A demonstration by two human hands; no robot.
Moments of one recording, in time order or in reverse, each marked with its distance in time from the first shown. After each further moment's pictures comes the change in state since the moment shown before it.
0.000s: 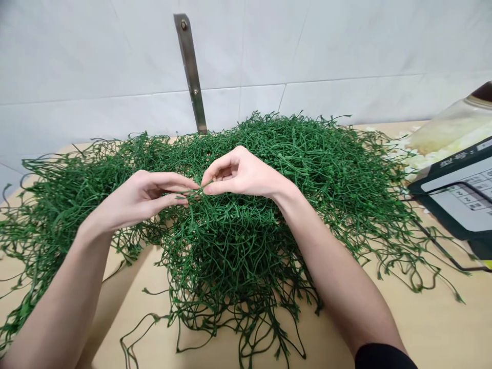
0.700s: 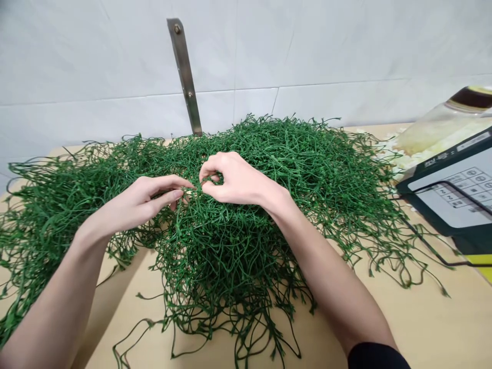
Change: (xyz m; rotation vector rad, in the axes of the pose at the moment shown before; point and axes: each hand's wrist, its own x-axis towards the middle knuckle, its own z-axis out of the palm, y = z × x) left_hand 0.005 -0.003 0.001 0.317 -0.012 -0.031; right_hand -0.002 -0.001 0.005 -0.585 0.102 -0.191
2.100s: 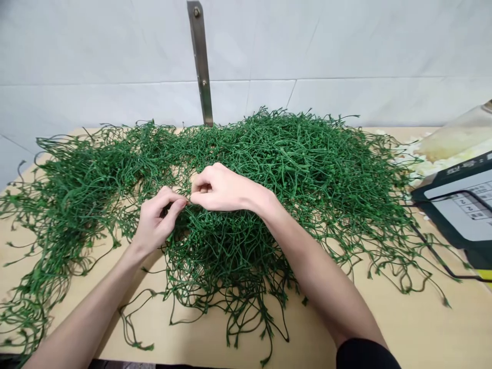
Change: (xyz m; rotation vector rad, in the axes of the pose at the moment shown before) left_hand -0.037 -0.018 0.085 -0.067 0.646 0.147; right_hand 0.000 -0.016 0.026 0.146 -0.318 0.009
